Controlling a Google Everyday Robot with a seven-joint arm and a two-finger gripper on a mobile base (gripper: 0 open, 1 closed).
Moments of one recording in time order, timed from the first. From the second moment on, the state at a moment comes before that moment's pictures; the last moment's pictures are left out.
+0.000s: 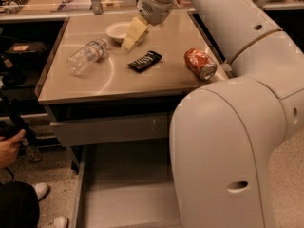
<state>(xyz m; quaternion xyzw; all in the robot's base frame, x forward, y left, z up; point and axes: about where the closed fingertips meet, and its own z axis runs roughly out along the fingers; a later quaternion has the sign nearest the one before) 0.722 0.008 0.917 -0.46 0.87 0.09 0.18</state>
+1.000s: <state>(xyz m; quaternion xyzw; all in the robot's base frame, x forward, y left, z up) 0.745 -0.006 0.873 -0.44 0.88 0.07 0.15</state>
